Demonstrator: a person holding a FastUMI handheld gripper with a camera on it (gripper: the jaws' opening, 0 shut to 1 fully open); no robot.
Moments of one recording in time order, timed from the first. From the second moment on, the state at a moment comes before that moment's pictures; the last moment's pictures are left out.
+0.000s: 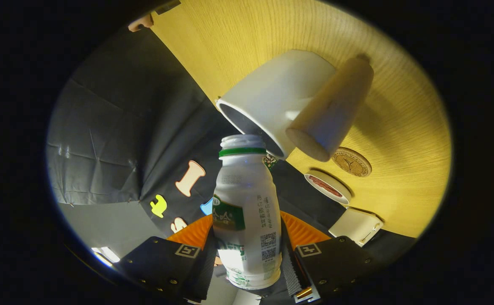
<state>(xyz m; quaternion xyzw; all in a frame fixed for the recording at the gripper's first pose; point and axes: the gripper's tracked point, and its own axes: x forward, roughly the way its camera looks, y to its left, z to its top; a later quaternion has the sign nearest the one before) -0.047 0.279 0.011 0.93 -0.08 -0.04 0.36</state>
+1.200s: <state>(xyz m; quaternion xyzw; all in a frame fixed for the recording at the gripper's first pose) -0.043 0.328 0.009 0.26 -0.03 0.00 0.96</state>
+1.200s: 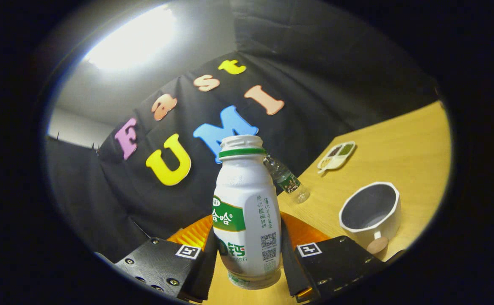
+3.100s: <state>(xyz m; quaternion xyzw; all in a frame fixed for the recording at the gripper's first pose) 0.068 0.352 -0.066 0.01 0.01 -0.03 1.00</state>
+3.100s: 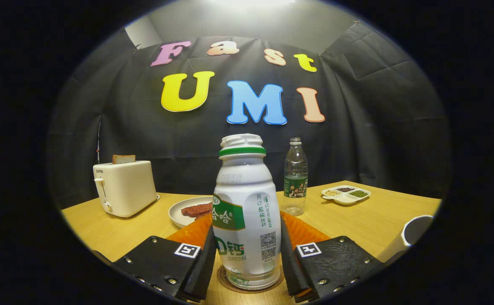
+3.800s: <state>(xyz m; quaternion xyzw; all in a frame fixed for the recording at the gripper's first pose) 0.059 0.337 -0.085 0.01 0.06 -0.04 1.00</state>
